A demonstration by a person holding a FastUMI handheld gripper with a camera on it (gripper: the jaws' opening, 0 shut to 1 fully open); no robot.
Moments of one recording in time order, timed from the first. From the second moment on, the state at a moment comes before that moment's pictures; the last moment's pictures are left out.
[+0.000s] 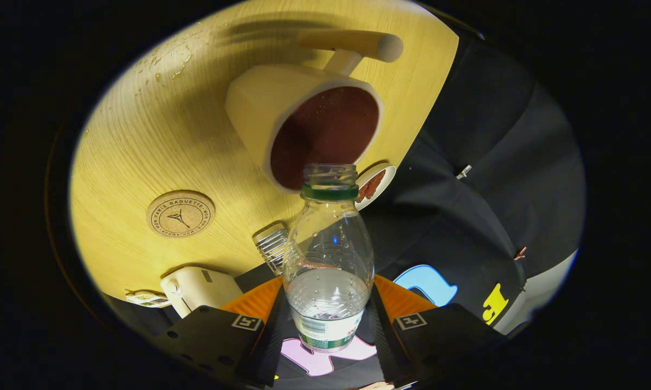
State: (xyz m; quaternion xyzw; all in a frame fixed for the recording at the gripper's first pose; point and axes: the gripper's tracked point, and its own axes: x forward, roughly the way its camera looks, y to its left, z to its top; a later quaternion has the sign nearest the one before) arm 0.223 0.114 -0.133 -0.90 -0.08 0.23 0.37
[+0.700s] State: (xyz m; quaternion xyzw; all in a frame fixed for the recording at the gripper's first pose) arm 0.215 0.095 -0.129 -0.87 -0.03 0.22 0.44
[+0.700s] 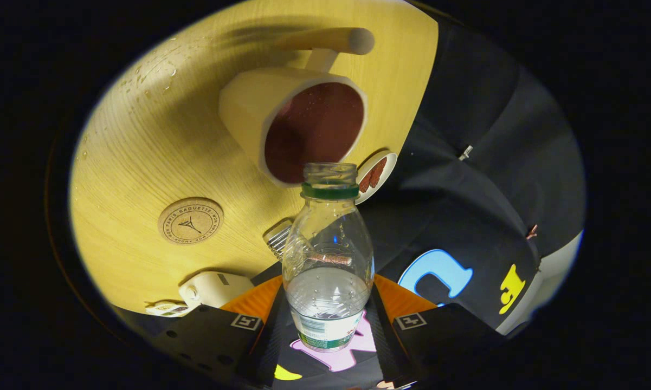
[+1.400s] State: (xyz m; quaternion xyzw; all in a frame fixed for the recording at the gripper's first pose) arm 0.193 0.051 -0.131 -0.63 0.12 0.22 0.74
